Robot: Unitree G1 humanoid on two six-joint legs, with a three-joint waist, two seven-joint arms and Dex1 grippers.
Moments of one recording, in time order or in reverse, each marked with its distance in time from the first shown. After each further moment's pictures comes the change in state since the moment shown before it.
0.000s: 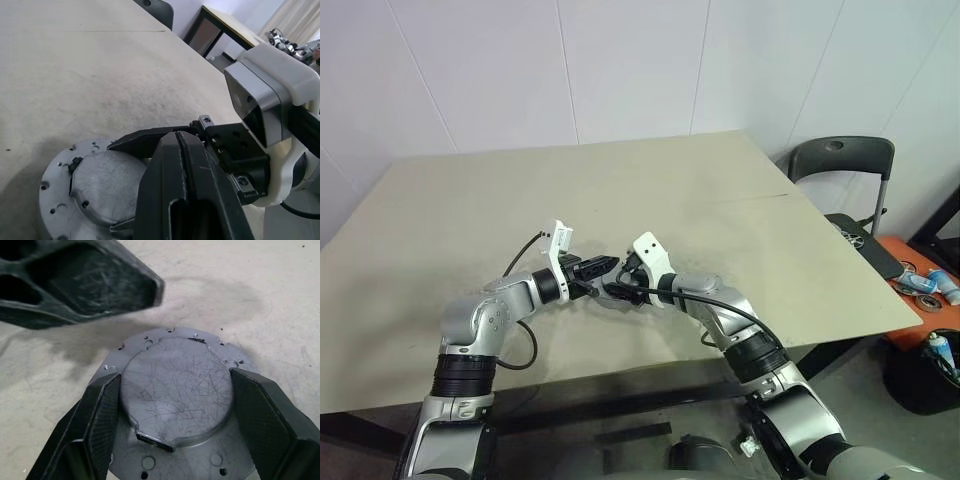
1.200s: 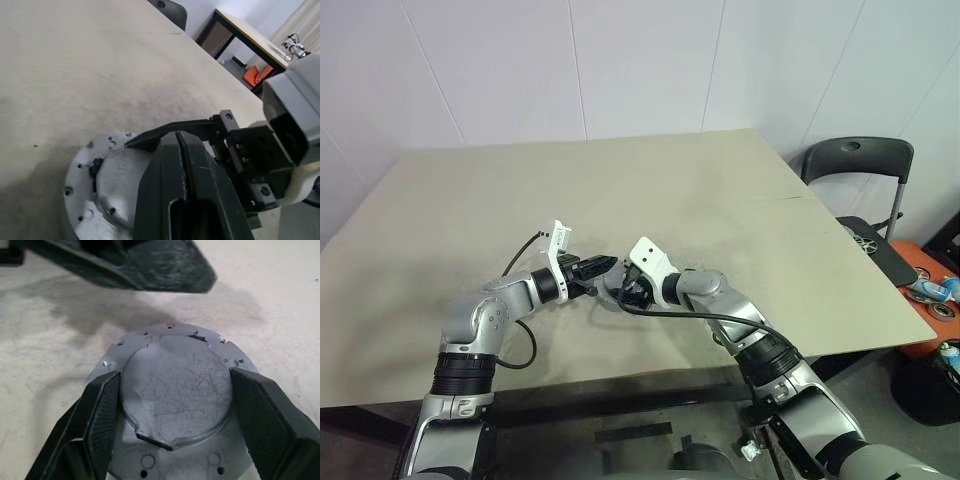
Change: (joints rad) left arm -0.007 0.003 0.002 0.021 0.009 -0.008 -0.004; right arm 0.015 -0.111 0.133 -0.072 -0.075 -0.111 0.074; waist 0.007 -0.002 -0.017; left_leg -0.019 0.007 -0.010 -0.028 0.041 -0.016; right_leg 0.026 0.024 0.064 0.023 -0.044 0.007
